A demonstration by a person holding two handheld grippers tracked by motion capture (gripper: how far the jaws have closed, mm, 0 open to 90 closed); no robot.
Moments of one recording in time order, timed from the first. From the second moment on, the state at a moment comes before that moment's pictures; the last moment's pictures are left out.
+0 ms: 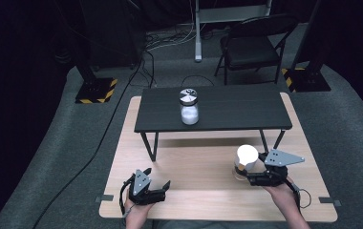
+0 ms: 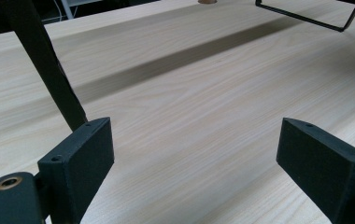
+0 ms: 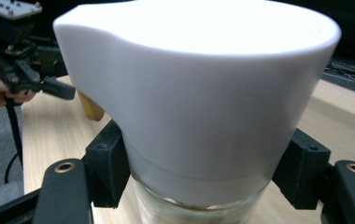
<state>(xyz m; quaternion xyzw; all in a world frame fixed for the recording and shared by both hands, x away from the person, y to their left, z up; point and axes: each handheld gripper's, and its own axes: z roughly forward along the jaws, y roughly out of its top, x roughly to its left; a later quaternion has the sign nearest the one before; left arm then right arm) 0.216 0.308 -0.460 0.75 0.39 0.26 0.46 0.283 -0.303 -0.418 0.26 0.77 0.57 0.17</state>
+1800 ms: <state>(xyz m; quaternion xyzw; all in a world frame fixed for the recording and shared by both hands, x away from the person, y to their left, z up) 0.218 0.308 -0.460 0.76 0.39 0.26 0.46 0.335 -0.289 -0.299 0.28 0.75 0.57 0.19</state>
